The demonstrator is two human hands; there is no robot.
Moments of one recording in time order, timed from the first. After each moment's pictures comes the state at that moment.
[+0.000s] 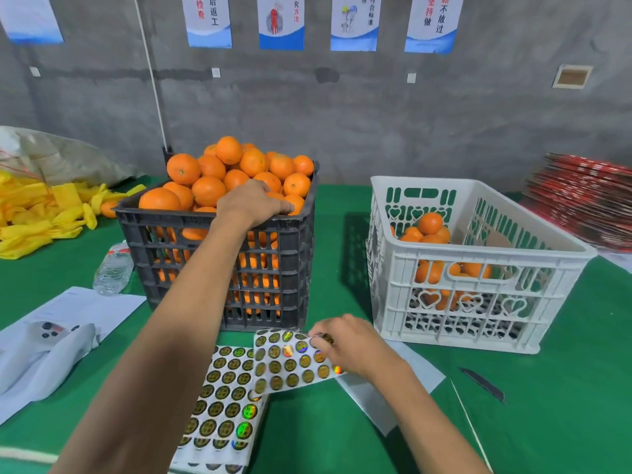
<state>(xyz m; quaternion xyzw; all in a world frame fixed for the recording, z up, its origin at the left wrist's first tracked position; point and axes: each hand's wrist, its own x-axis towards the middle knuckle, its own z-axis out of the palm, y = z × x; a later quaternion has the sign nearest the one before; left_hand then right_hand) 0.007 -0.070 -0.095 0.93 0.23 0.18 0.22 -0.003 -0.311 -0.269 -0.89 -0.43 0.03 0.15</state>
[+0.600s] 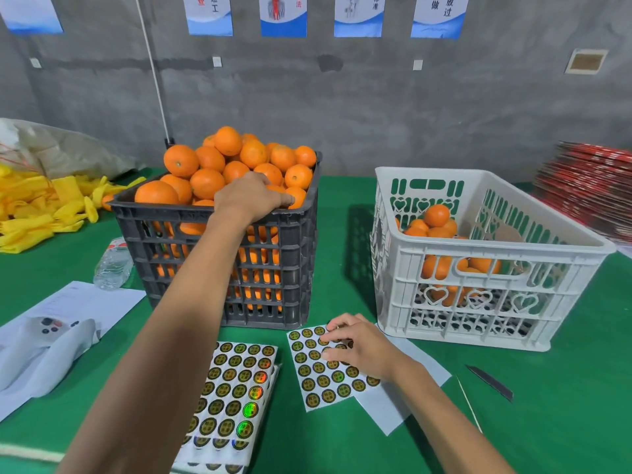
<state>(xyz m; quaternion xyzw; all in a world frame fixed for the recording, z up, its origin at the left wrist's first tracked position) 0.006 -0.070 -0.097 0.93 0.24 0.19 0.21 0.037 -0.334 -0.321 -0.85 -0.42 0.12 0.29</state>
